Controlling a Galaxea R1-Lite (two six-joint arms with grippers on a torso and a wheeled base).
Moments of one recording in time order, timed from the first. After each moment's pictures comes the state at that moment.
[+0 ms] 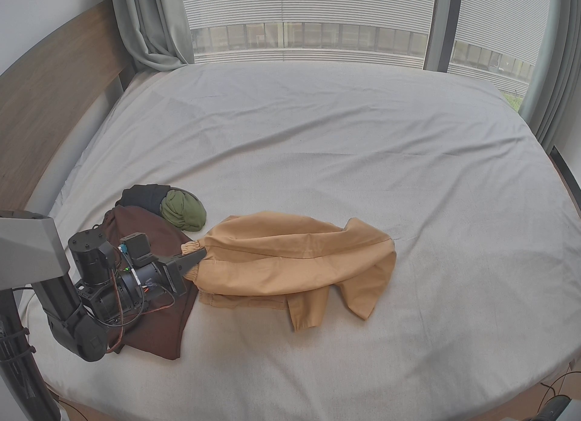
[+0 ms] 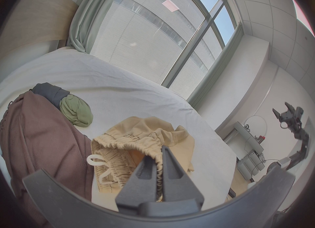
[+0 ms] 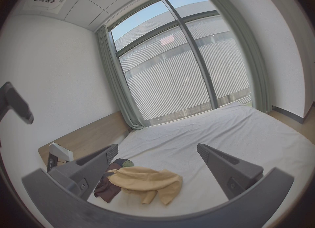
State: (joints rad) left arm -0.19 2.08 -0.36 -1.55 -0.49 -0.32; right arm 0.23 0.62 -0.49 -0.29 0.09 0.27
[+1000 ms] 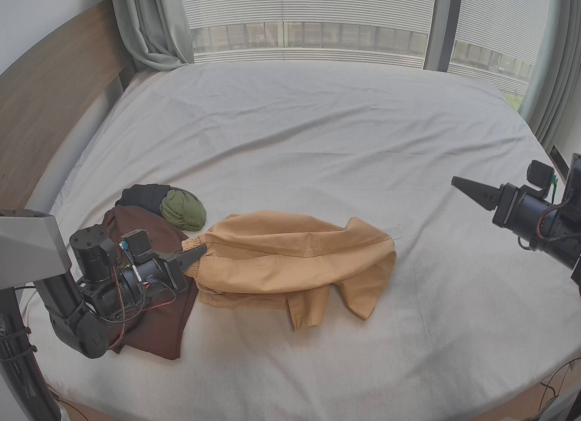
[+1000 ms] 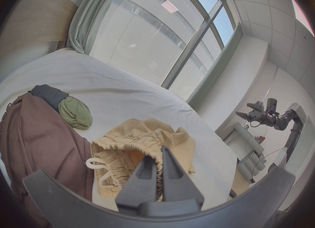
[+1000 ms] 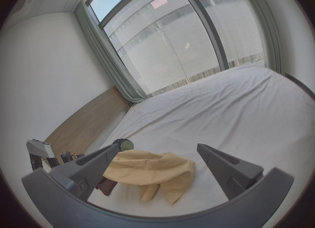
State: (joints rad) left arm -0.18 2.09 -0.39 -1.55 -0.49 -0.33; right arm 0.20 1.47 -0.56 -0.79 0.26 0.36
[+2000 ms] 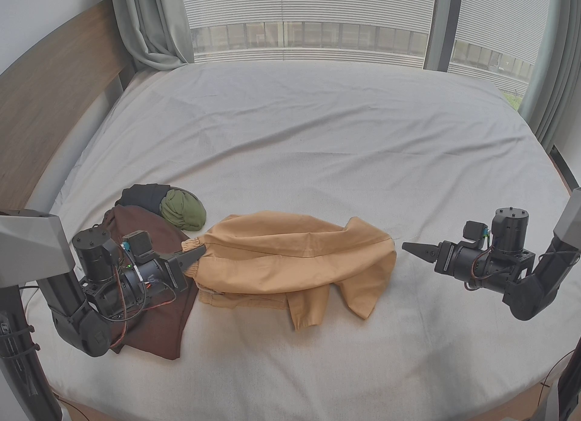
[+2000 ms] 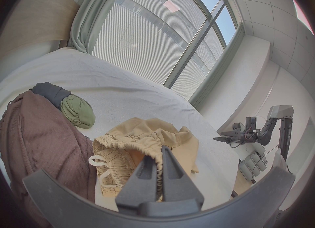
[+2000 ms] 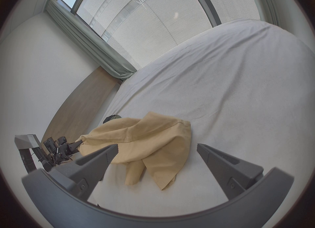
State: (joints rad) left arm -0.17 2.12 -0.40 -1.55 -0.49 -0.32; right arm 0.17 2.01 -0.51 -1.12 0.38 0.44
